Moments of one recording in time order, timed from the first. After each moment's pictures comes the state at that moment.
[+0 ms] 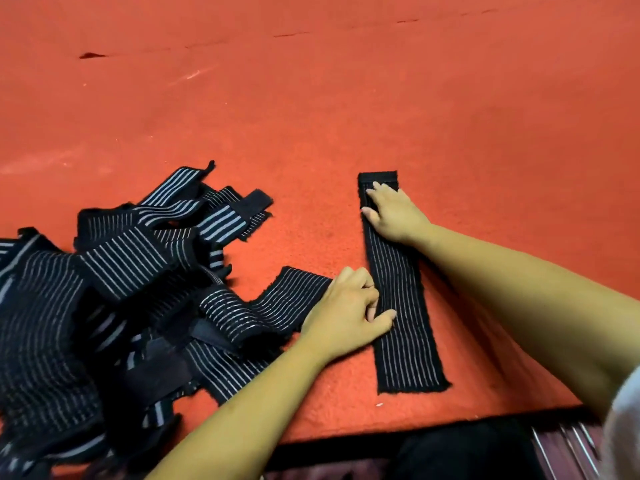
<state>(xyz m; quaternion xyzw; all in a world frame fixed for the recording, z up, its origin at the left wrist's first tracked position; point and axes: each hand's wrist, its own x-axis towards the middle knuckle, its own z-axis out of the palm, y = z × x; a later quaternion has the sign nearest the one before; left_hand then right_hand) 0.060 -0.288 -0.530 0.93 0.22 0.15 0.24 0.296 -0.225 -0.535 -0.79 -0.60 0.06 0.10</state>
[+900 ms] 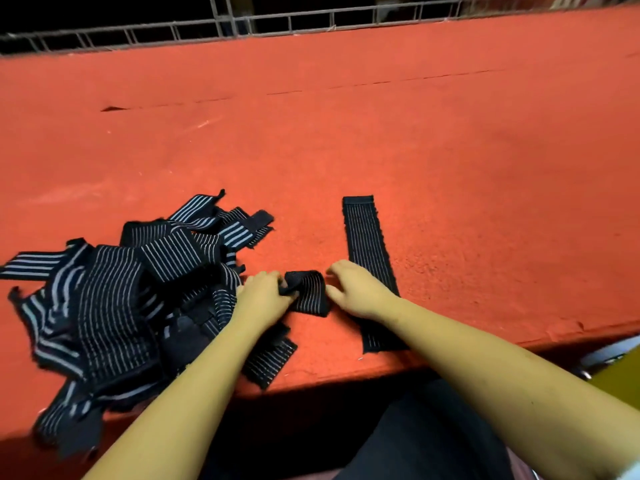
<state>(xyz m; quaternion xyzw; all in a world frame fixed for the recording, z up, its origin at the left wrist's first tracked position) -0.033 -0.263 -0.480 0.85 0.50 0.06 0.14 0.149 -0.349 -0.501 -0.74 -0.64 0.12 0.18</state>
